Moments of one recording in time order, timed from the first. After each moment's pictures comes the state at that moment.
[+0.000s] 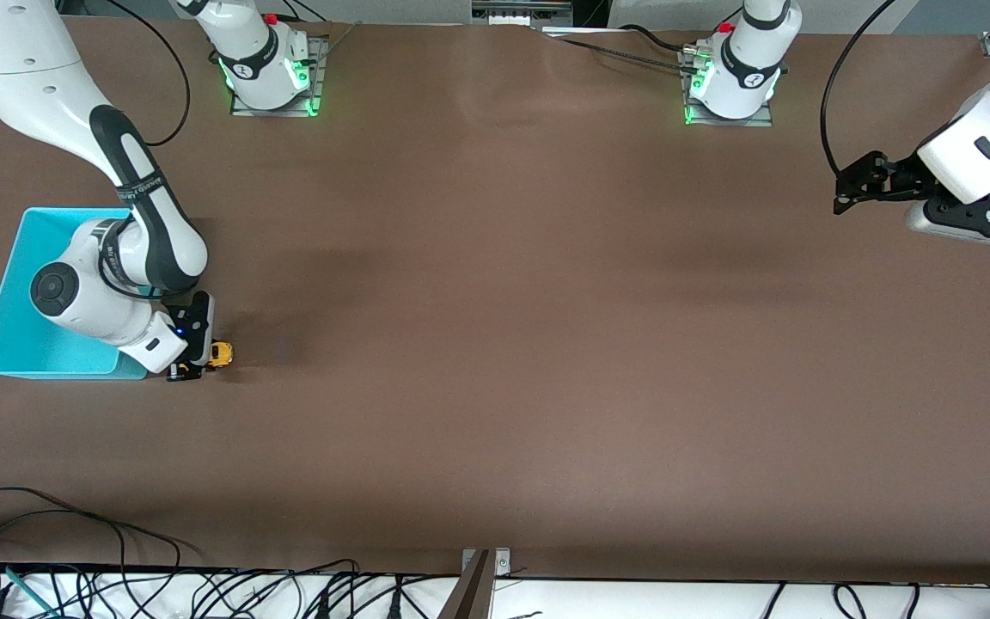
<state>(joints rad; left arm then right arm) -0.03 0.02 -0.05 -1.59 -0.02 1.53 0.09 -0.14 0.60 0.09 -1.89 0.02 2.50 -1.74</state>
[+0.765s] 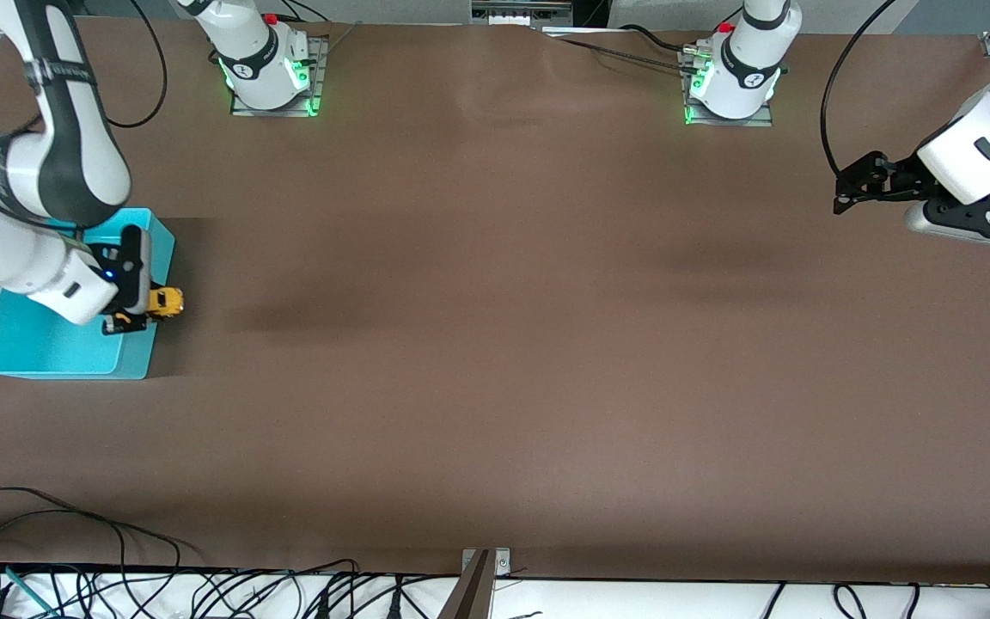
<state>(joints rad) -0.03 0.02 -0.05 -1.59 -0.02 1.53 0.09 -0.18 0.22 0.09 -1.94 0.03 2.08 -1.84</state>
